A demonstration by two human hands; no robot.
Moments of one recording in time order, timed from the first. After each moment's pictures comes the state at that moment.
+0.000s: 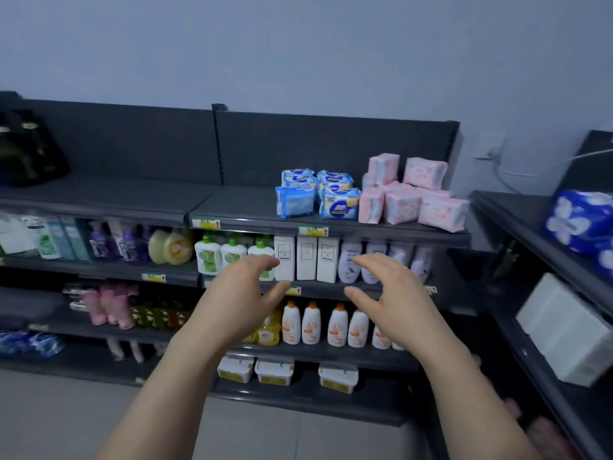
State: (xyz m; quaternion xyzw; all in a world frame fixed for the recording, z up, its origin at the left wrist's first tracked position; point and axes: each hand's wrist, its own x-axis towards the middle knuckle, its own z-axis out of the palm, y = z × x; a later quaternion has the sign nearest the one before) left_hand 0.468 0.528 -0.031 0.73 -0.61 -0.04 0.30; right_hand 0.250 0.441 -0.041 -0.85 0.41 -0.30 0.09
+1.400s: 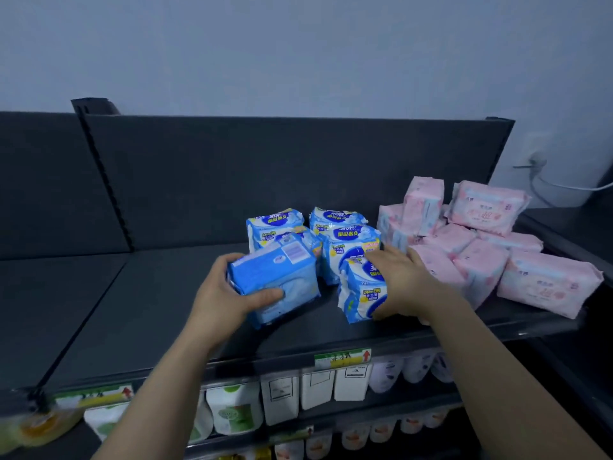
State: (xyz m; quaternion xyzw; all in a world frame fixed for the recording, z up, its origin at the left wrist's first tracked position) left_hand 0.697 0.062 -0.089 0.60 -0.49 -0.34 0.53; right_hand 0.414 -0.011 -0.062 -0.82 0.57 0.00 0.01
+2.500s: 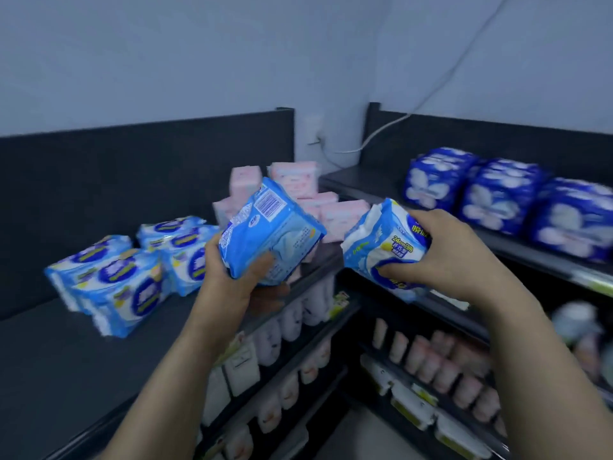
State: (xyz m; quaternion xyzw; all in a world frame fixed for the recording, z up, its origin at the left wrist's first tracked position) left_hand 0.537 0.089 -0.040 0.29 -0.53 -0.64 0.47; right_hand 0.290 0.215 0.017 -0.58 0.75 -0.31 -0.01
